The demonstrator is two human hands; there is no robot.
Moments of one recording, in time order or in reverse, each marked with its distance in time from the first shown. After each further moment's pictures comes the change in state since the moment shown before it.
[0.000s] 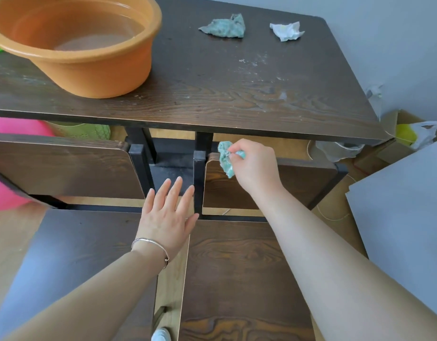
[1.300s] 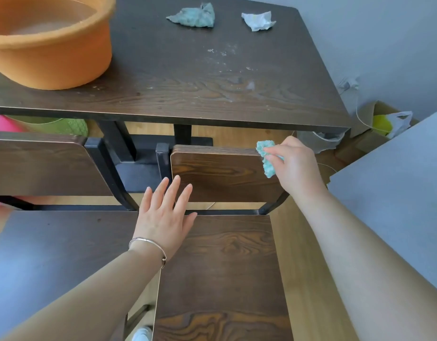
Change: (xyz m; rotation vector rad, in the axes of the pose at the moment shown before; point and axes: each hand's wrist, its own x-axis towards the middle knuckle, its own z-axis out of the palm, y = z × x) left_hand 0.004 0.064 0.006 -0.041 0.026 0.052; right_hand -0.009 0.127 -0.078 -0.204 0.037 -0.045
